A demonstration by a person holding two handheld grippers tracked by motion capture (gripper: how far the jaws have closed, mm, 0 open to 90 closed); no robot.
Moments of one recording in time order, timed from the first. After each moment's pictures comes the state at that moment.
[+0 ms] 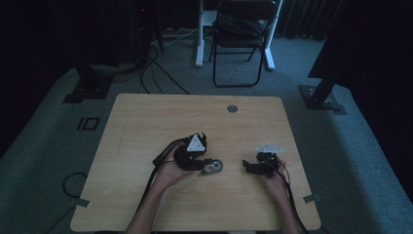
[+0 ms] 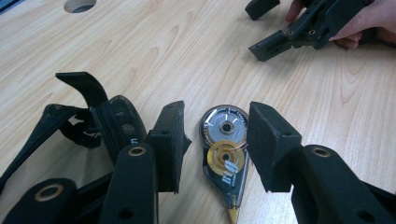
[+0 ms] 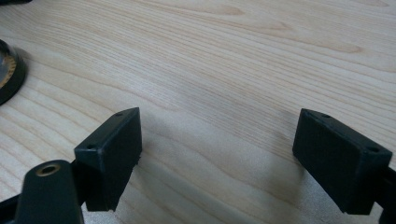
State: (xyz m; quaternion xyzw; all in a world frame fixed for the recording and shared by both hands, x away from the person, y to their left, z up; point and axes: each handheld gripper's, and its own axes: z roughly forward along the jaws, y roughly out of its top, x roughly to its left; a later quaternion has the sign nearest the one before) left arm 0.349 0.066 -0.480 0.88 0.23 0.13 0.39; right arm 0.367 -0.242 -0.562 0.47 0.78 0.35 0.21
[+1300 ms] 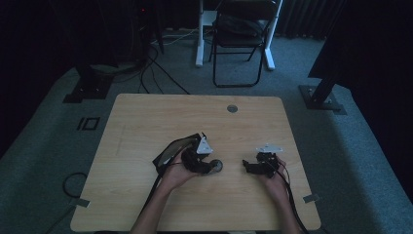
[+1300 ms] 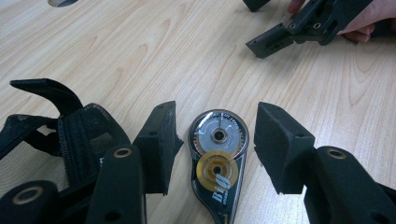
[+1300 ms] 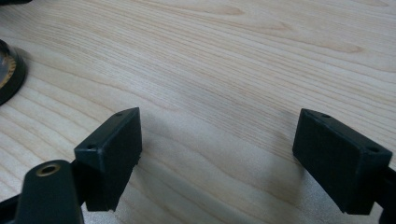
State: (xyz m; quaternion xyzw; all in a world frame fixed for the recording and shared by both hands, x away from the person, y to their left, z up) left arm 0.350 0.043 -0.492 0.89 0.23 0.14 0.37; right arm 0.367 -0.242 -0.562 0.47 0.78 0.35 0.21
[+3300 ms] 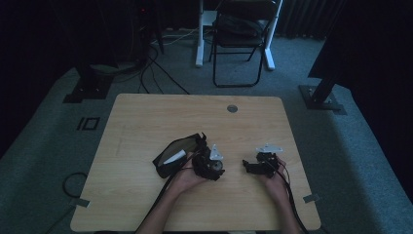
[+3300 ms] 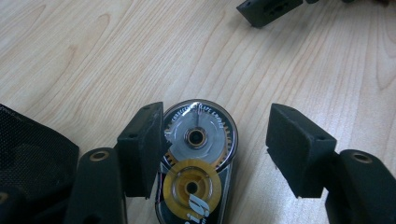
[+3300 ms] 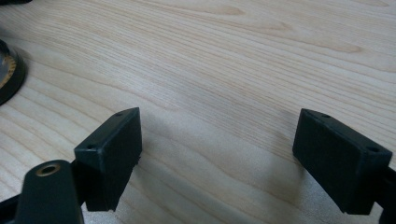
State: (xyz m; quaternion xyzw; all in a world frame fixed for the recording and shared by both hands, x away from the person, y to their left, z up) left arm 0.352 0.011 -0.527 0.91 0.23 0.13 0.33; right arm 0.367 -0.242 -0.562 0.47 0.78 0.35 0.21
